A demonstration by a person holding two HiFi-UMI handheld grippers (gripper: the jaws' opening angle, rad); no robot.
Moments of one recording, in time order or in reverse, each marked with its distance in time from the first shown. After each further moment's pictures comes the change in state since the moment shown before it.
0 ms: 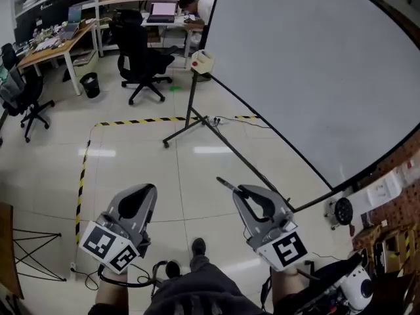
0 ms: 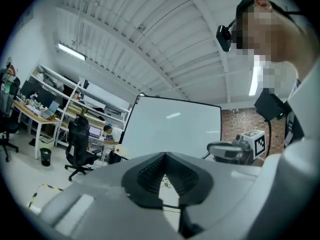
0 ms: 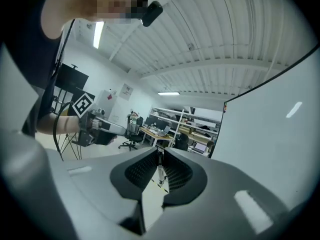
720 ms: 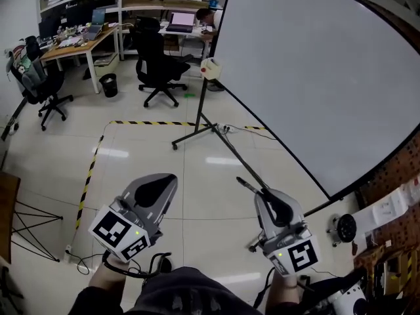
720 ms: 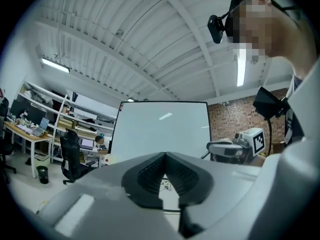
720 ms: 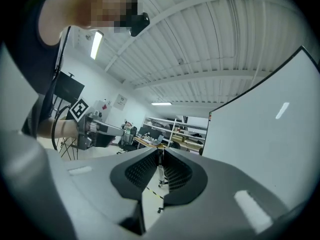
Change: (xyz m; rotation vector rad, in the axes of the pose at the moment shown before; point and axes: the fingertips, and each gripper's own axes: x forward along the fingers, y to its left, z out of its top) left arm 0.027 -0.124 0.016 0.153 -0.025 -0.032; right arm -0.125 -0.047 0.000 0.017 -0.066 -0.062
